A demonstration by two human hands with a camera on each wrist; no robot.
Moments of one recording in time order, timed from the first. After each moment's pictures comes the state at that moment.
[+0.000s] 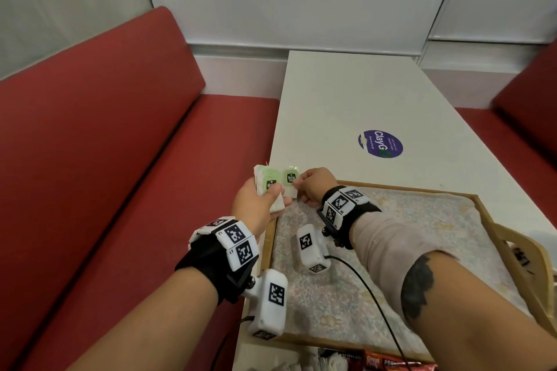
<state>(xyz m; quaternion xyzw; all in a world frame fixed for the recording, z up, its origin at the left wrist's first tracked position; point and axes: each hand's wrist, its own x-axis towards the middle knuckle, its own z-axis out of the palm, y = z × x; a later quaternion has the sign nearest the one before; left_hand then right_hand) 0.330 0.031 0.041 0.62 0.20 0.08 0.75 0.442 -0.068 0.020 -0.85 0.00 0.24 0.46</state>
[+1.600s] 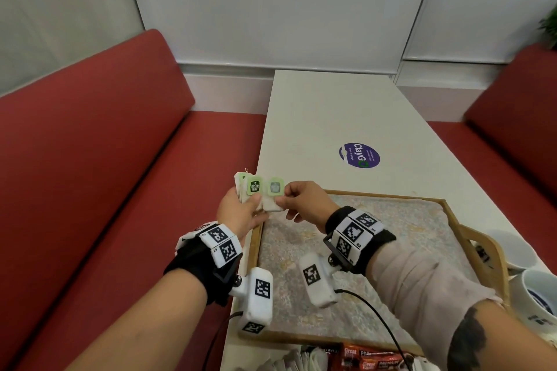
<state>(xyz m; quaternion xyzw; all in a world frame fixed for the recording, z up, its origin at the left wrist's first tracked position) 0.334 0.039 0.038 0.60 0.24 0.08 0.76 0.395 -0.099 0.051 -0.80 -0.13 0.23 0.54</state>
